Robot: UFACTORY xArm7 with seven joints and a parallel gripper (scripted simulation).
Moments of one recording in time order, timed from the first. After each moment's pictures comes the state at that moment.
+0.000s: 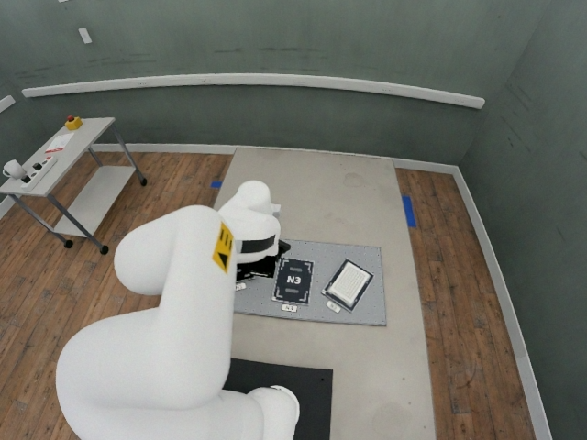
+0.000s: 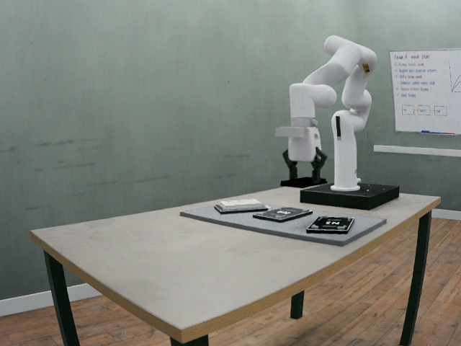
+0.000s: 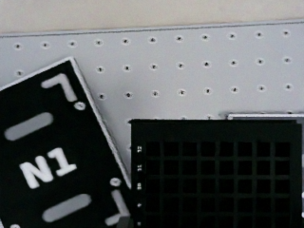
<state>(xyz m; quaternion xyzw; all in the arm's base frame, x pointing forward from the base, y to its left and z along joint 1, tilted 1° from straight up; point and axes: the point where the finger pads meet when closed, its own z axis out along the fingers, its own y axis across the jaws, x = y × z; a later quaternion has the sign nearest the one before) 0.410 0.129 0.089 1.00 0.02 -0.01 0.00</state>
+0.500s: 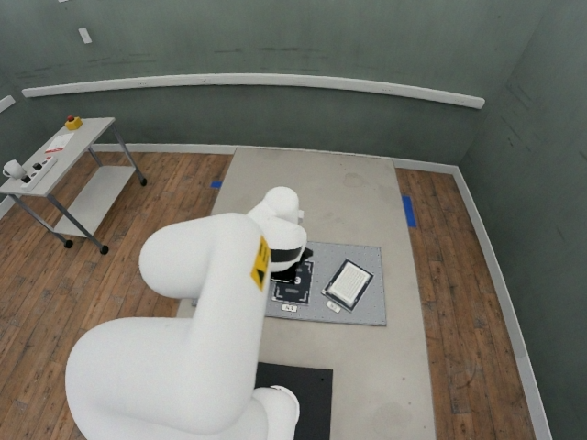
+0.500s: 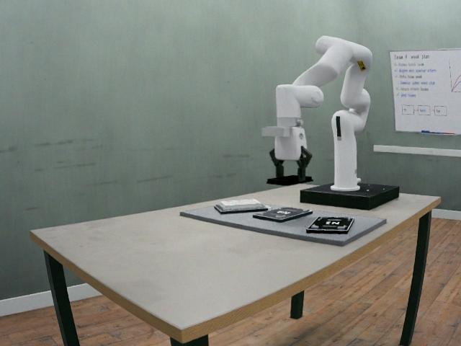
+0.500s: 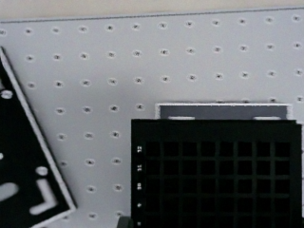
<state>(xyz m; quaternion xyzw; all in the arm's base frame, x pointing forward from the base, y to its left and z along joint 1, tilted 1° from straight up) 0.403 0.063 0.090 1.00 0.02 -0.01 0.00</state>
